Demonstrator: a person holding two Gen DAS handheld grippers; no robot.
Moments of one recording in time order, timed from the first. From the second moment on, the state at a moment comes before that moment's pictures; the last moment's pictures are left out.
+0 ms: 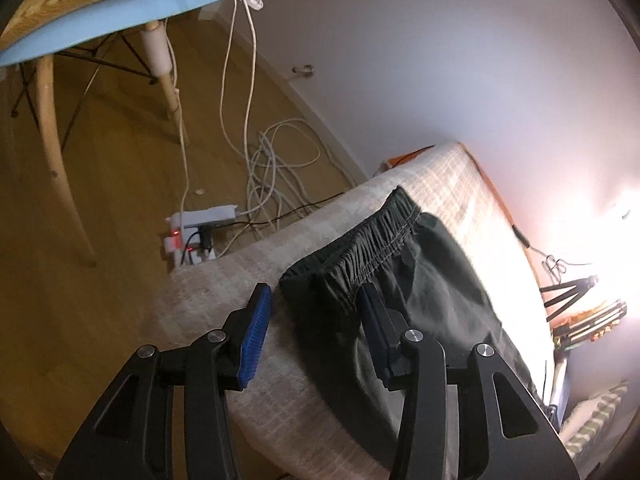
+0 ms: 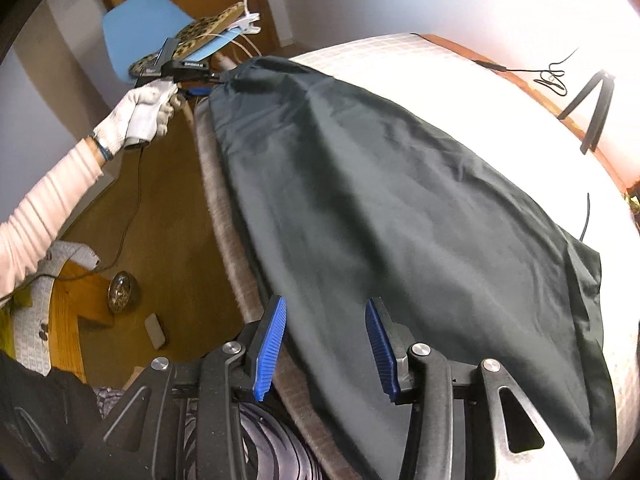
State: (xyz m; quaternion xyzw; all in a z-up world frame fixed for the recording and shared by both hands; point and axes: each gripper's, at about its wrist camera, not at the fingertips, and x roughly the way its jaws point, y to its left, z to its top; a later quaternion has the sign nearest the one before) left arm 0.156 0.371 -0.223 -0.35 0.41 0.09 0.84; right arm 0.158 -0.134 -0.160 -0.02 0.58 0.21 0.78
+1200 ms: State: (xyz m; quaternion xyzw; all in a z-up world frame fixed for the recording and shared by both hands) left arm 0.085 0.094 -0.190 0.12 0.26 -0.03 0.96; right arm 0.331 -0.096 -0.162 0.19 0.55 0.26 0.77
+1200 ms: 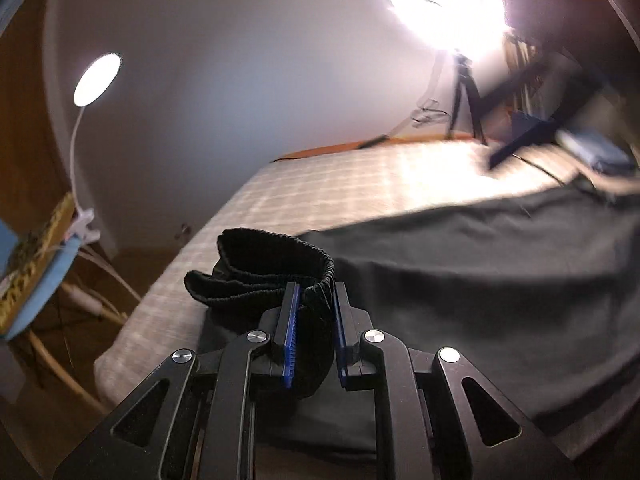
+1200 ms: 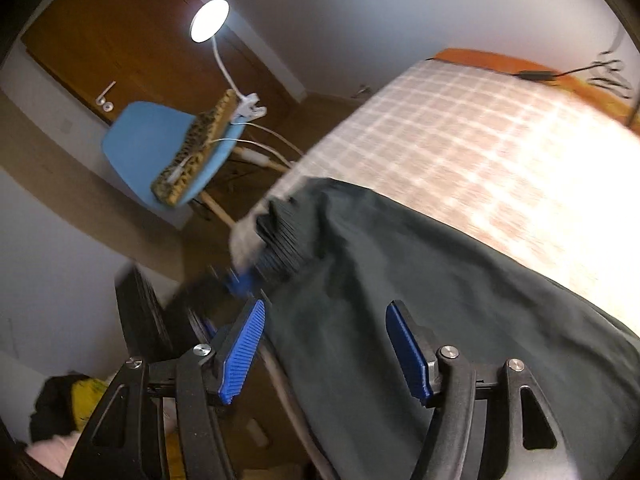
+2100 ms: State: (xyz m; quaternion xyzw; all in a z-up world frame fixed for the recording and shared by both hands) left arm 0.064 0.025 -0.221 0.27 0.23 -0.04 0.93; right arm 0.385 0.024 -0.222 -0.01 0.64 0.20 0.74
